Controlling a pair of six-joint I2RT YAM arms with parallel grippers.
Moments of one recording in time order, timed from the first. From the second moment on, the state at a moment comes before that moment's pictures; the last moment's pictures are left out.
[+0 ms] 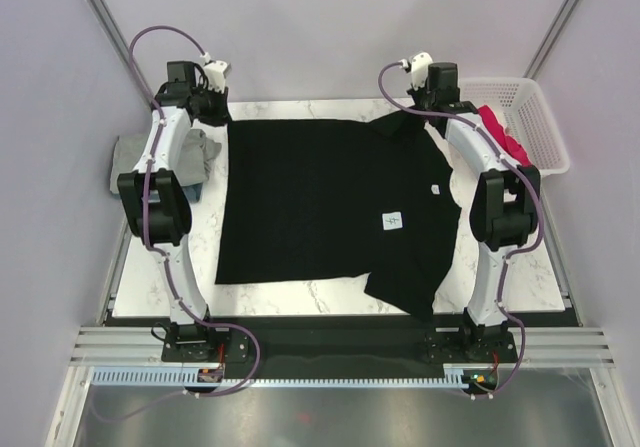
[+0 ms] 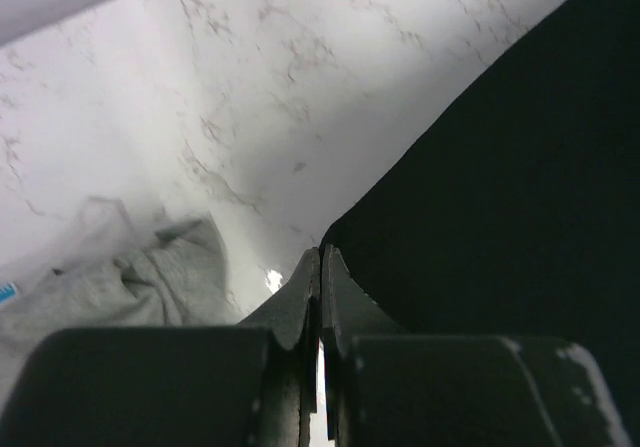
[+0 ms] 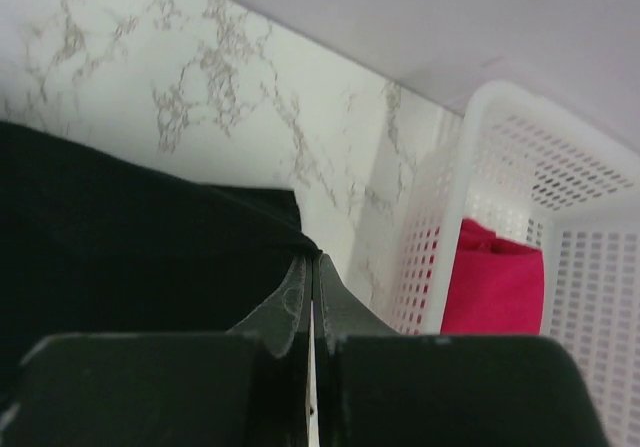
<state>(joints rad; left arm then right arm) 0.06 2.13 2.02 -0.63 0.39 0.30 0.14 2.09 1.83 -0.25 0.12 -0.41</state>
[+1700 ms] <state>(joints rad) 0.09 1.75 1.32 -0.67 0.40 0.38 0.17 1.50 1.15 -0.50 -0.06 -0.28</state>
